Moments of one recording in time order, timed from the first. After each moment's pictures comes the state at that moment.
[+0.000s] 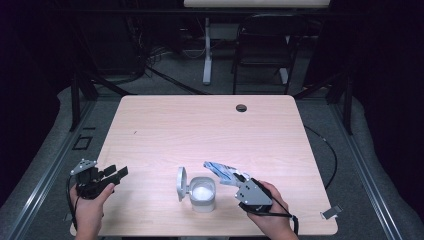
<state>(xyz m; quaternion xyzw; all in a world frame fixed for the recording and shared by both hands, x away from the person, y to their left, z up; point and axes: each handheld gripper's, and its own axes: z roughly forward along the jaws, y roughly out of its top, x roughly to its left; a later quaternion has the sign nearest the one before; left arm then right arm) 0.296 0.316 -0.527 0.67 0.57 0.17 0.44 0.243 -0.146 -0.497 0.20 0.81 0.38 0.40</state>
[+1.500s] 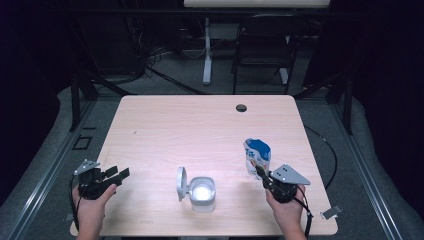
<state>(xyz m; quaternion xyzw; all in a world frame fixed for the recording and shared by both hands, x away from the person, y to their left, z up) 0.297 0.313 -0.531 0.68 0.57 0.16 0.43 0.279 -0.219 -0.531 0.40 0.73 0.47 0.30</state>
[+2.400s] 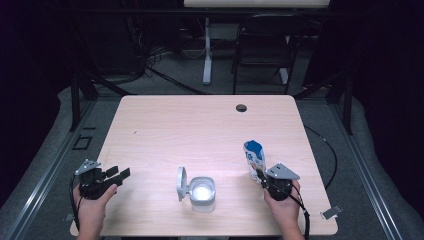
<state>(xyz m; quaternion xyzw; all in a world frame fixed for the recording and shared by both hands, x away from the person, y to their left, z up) 0.297 0.311 -0.531 0.68 0.57 0.16 0.43 0.295 -0.218 -0.556 0.43 0.76 0.39 0.29</state>
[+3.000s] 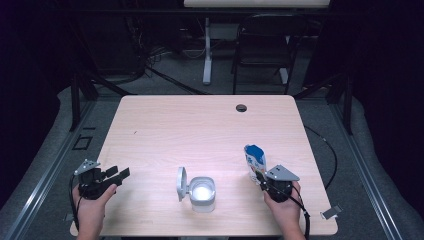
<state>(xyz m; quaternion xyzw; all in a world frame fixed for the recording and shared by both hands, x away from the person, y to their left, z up) 0.297 0.312 -0.531 0.68 0.57 0.17 0.43 0.291 -0.217 -0.556 0.43 0.76 0.39 0.28</state>
